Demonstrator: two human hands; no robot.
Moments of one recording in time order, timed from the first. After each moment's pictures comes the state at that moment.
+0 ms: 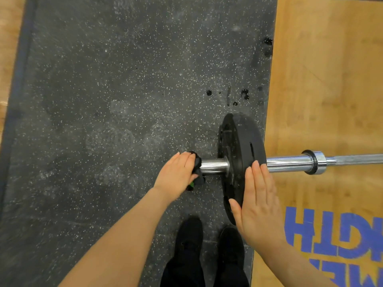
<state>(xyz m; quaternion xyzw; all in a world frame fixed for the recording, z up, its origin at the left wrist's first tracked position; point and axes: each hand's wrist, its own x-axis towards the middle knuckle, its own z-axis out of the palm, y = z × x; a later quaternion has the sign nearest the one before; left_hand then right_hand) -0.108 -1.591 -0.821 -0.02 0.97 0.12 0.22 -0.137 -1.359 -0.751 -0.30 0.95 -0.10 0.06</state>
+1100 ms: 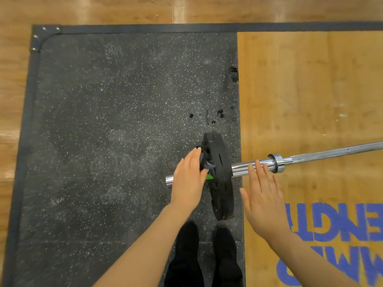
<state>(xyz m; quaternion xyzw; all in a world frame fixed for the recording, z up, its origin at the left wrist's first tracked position) -0.169 -1.531 -0.680 -0.19 0.92 0.33 0.12 -0.185 -1.334 -0.653 -0.17 0.96 -0.06 0.20</state>
